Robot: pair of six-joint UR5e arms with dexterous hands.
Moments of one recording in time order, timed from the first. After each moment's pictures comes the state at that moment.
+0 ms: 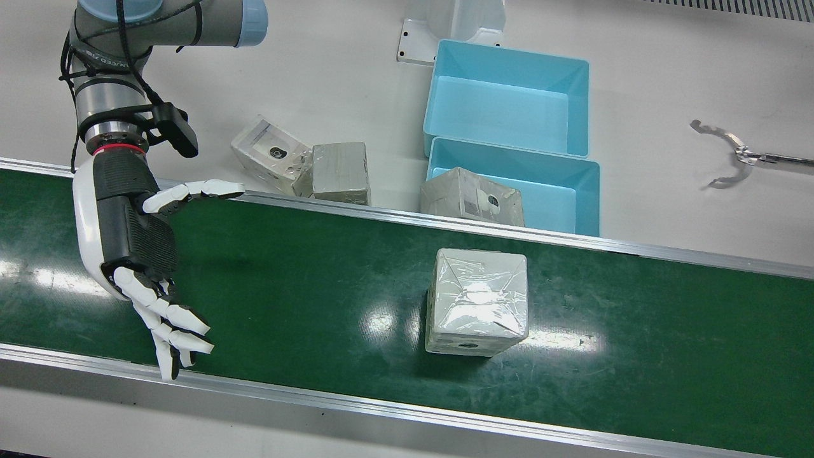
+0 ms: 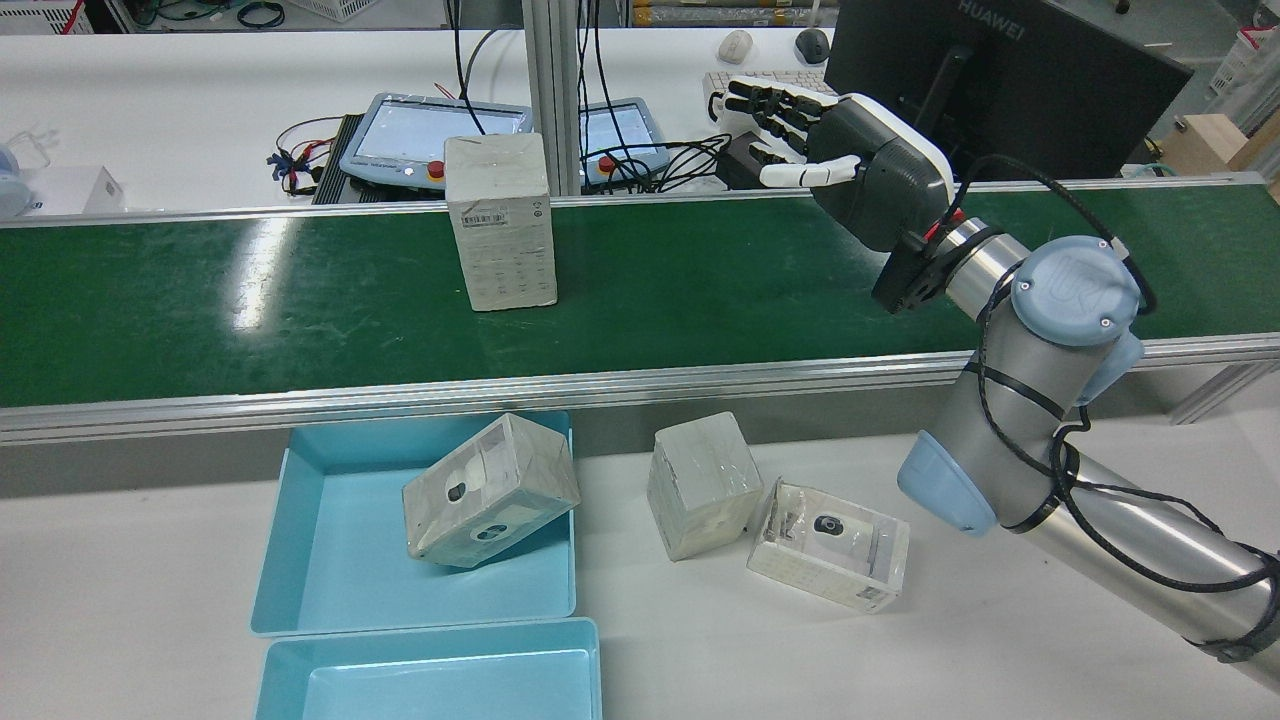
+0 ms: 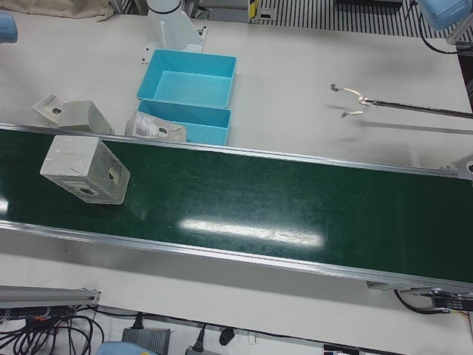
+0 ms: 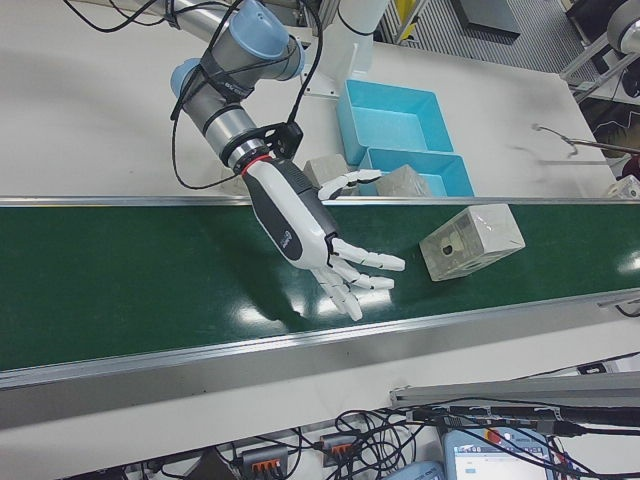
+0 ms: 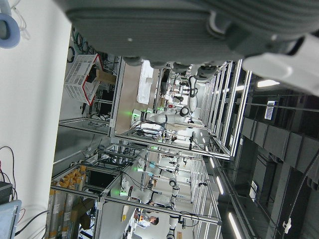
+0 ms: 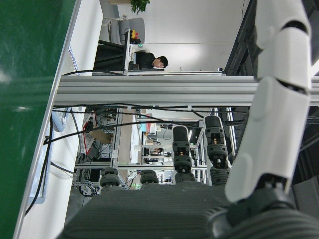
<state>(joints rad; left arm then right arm) -1.82 -1.80 -1.75 0.40 1.93 -0.16 0.92 -1.06 1.77 -3.47 -1.29 -0.15</state>
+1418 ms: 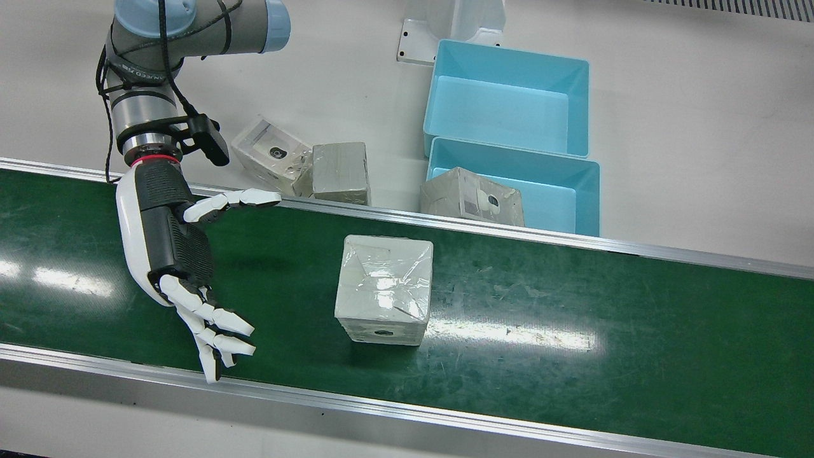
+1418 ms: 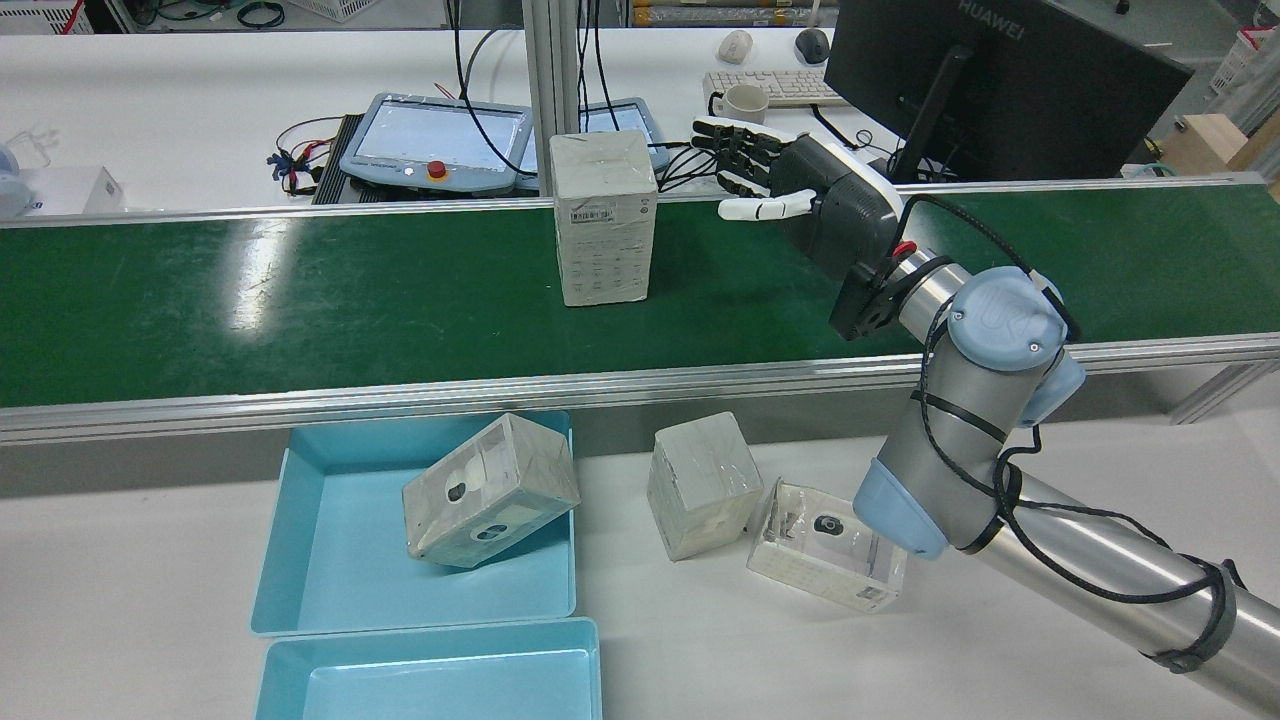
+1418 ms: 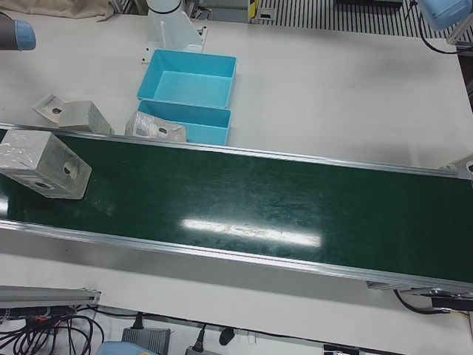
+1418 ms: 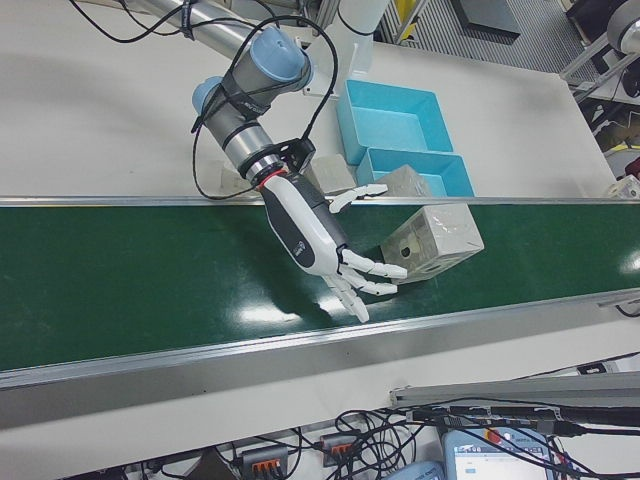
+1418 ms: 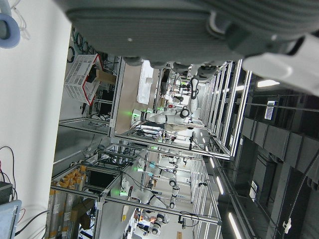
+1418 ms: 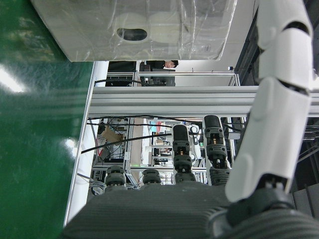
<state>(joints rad) -1.82 -1.80 -1.75 0.40 1.93 -0.16 0.86 -1.02 1.70 -3.46 -1.24 -0.16</state>
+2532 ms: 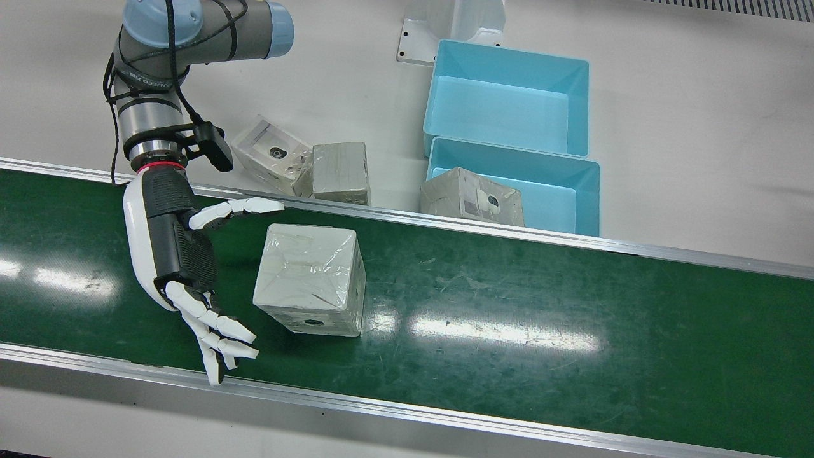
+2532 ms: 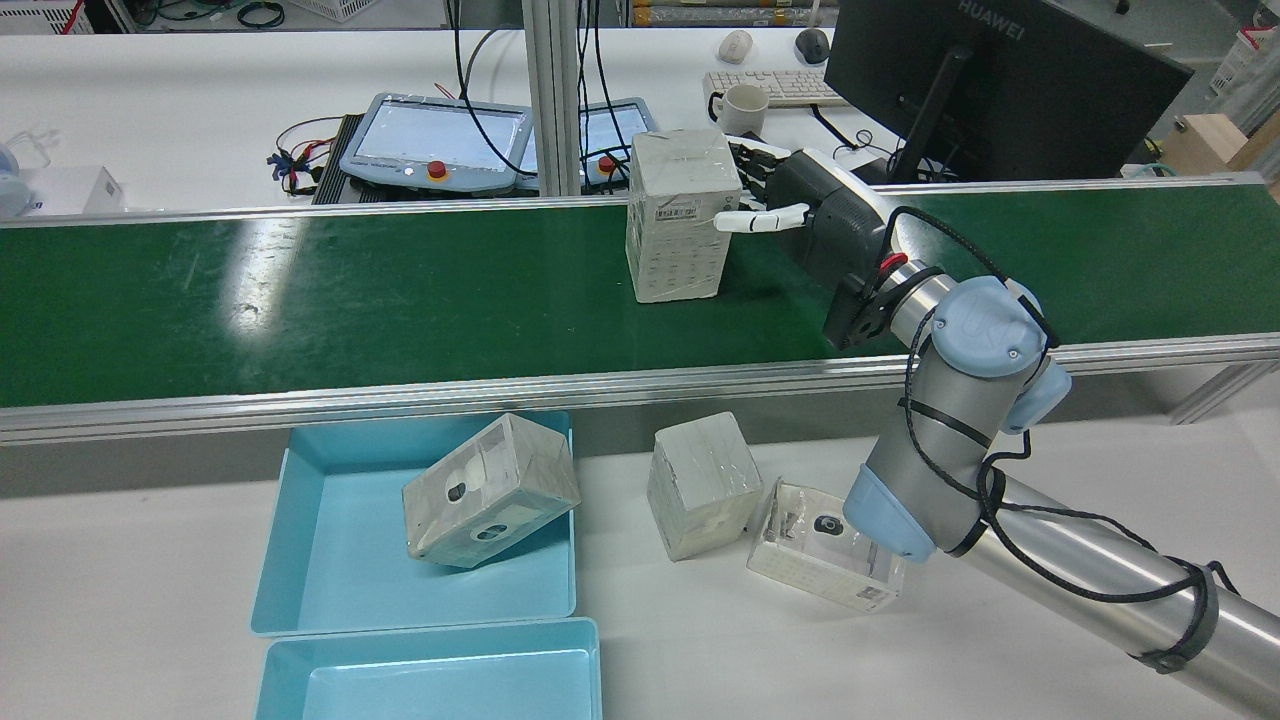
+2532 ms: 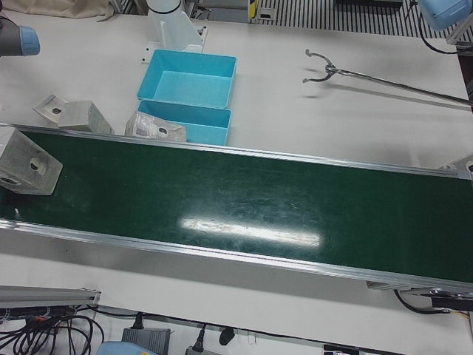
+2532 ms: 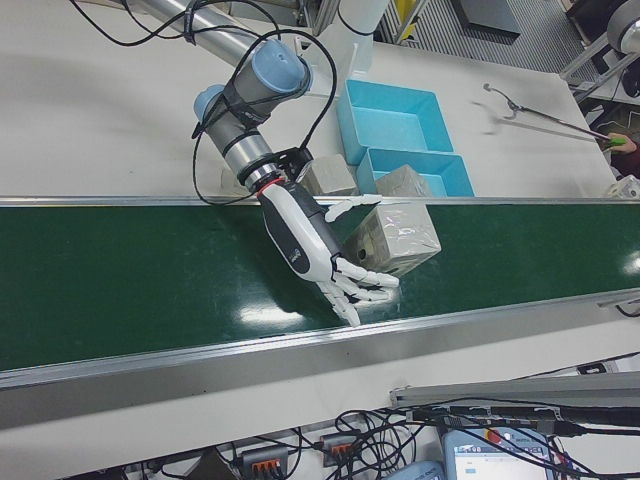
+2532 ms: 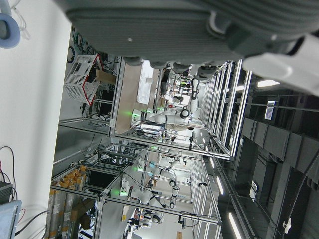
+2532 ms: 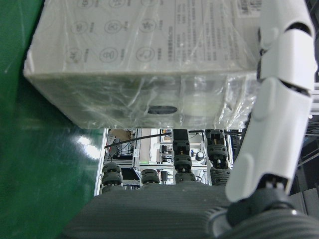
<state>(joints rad) -1.82 -1.80 -1.75 0.40 1.93 -0.16 0.84 -1.02 1.65 -3.46 -1.23 -0.16</state>
